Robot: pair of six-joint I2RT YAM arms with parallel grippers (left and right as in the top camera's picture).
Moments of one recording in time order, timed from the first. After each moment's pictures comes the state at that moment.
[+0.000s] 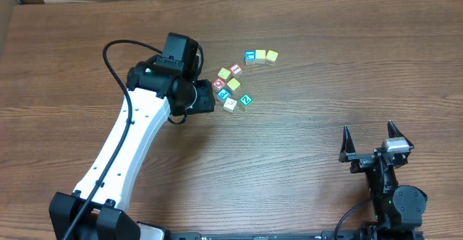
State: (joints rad) left arm -0.28 1.57 1.39 -1.08 0.11 -0.37; right arm -0.03 0.01 0.02 -0.02 -0.12 -0.02
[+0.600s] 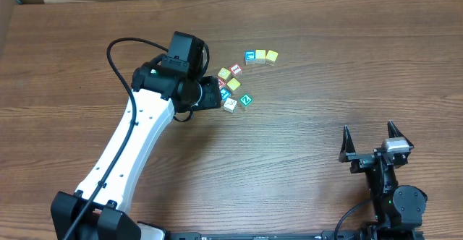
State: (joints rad) left arm -0.32 1.57 1.39 -1.02 0.10 -0.41; right arm -0.03 0.01 0.02 -0.02 -0.12 -0.02
